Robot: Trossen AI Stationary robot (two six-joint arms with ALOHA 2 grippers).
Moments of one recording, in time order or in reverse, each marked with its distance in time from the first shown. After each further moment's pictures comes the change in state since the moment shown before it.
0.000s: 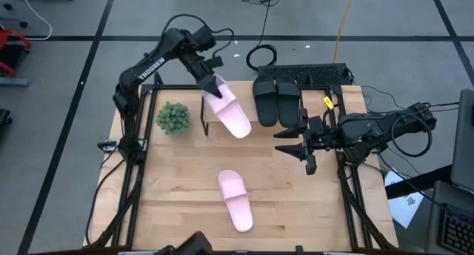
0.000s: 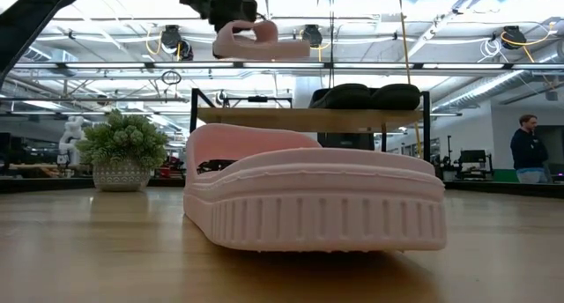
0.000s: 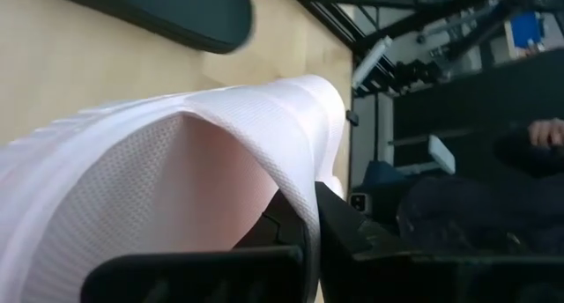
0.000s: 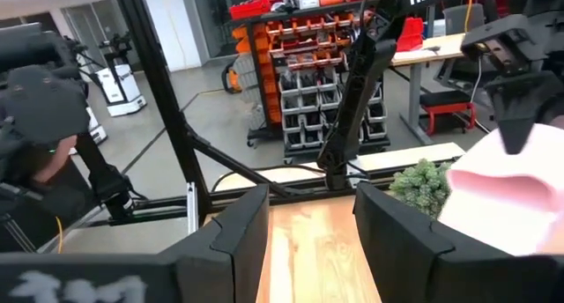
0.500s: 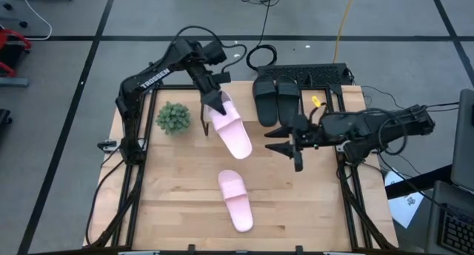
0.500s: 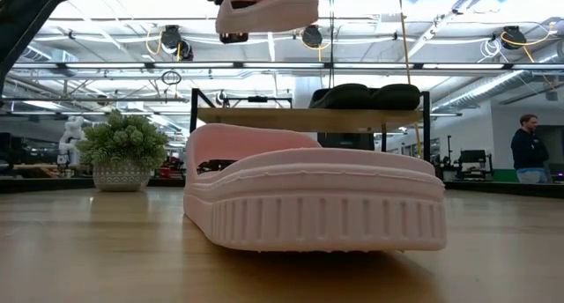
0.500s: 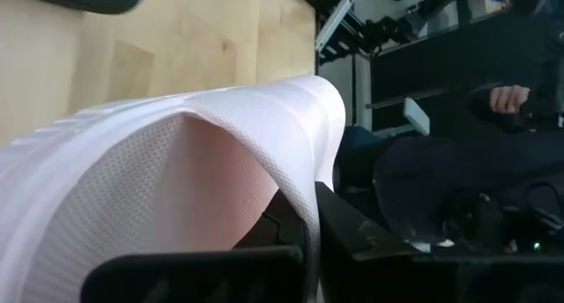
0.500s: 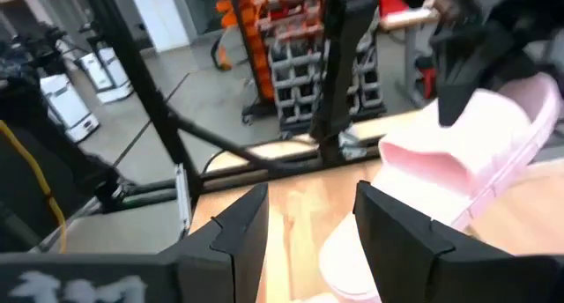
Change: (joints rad) left arm -0.167 -0.011 0.000 0.000 0.016 -0.073; right arm -0.084 0.067 0.000 -0.022 -0.078 0.074
